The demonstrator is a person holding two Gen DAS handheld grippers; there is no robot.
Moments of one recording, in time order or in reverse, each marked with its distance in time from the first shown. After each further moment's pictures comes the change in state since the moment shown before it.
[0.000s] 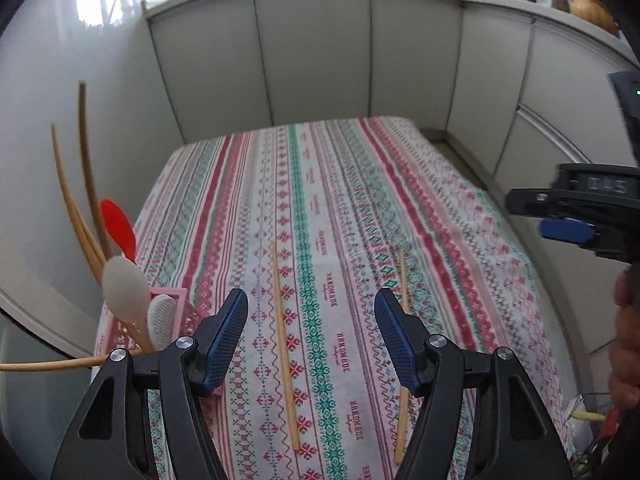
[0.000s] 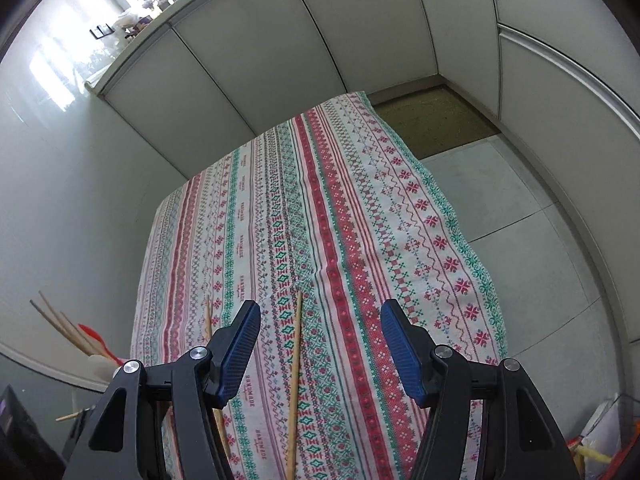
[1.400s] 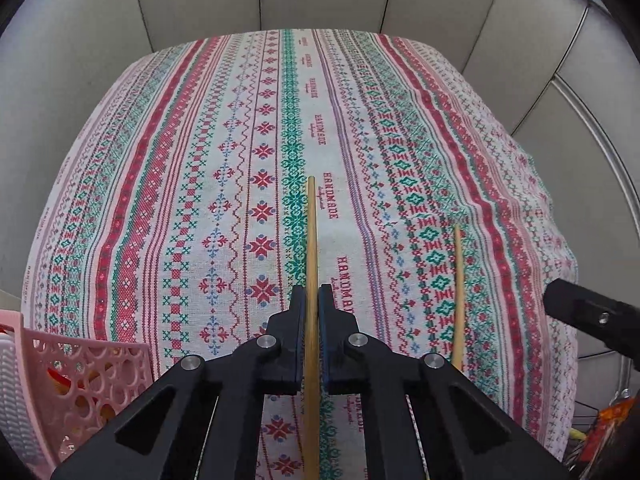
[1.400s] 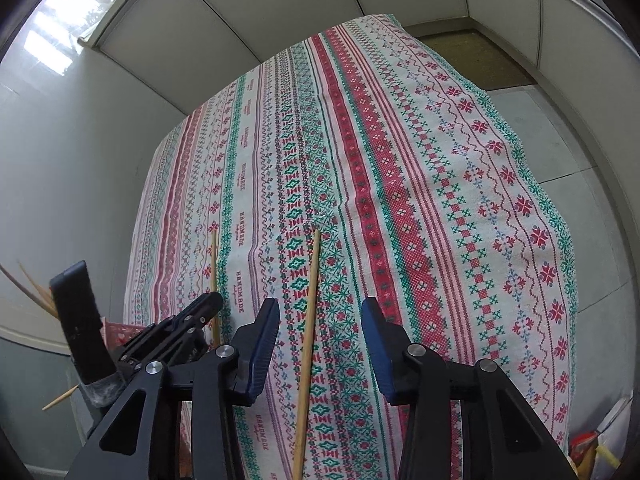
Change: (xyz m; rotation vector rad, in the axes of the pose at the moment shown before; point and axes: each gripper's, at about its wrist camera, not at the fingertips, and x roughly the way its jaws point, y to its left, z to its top) left arm 0.124 0.019 0.019 -0.068 0.236 -0.123; right arm 0.078 0.010 -0.022 -0.029 0.209 0.061
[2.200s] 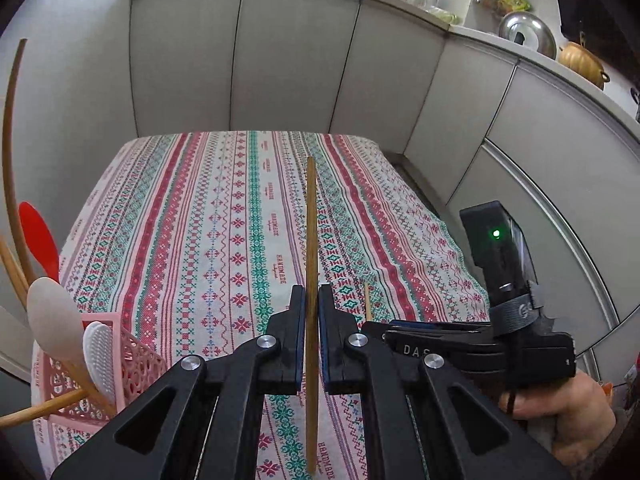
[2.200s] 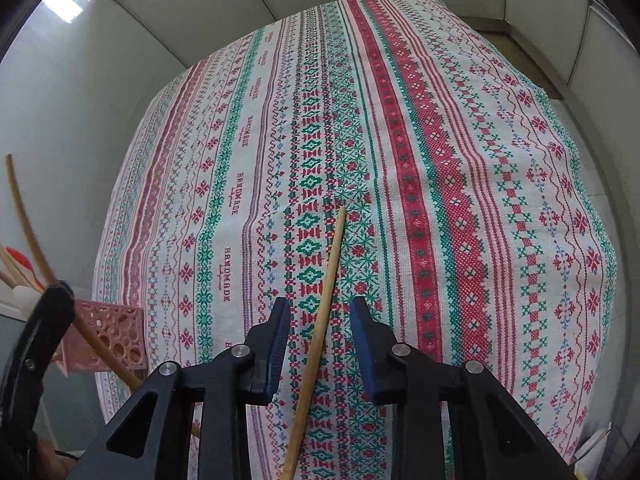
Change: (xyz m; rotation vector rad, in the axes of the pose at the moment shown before) left arm -0.105 0.003 -0.019 0.028 -0.307 -0.161; right arm 0.058 0.029 0.002 -0.133 0.080 -0.065
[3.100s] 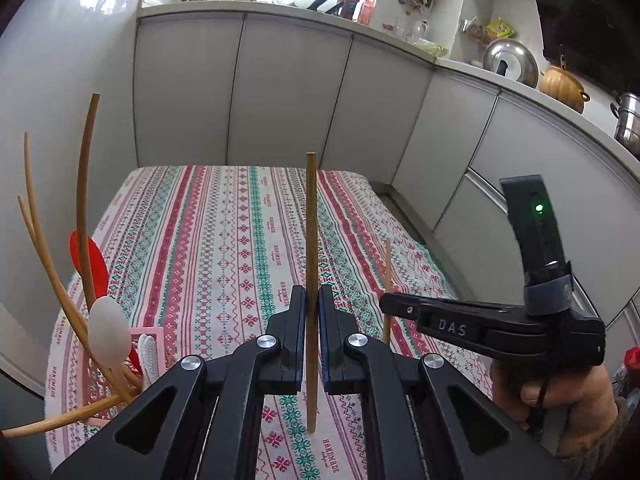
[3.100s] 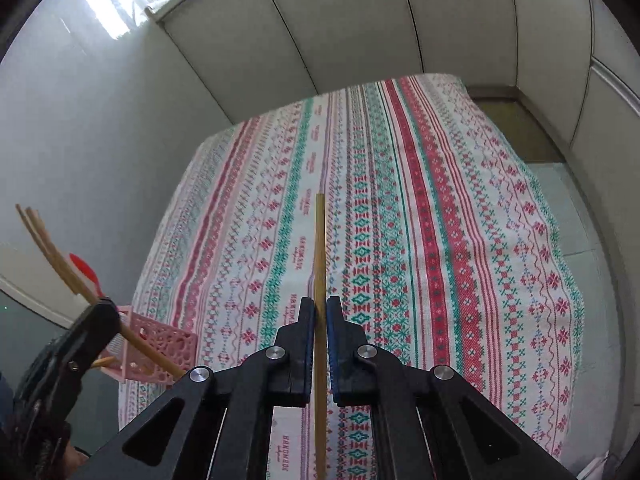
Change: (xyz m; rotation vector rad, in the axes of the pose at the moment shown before) left arm -0.048 0.010 0.000 0.007 -0.110 -0.039; right arm -0.072 0.043 -0.003 -0.087 -0.274 0.046
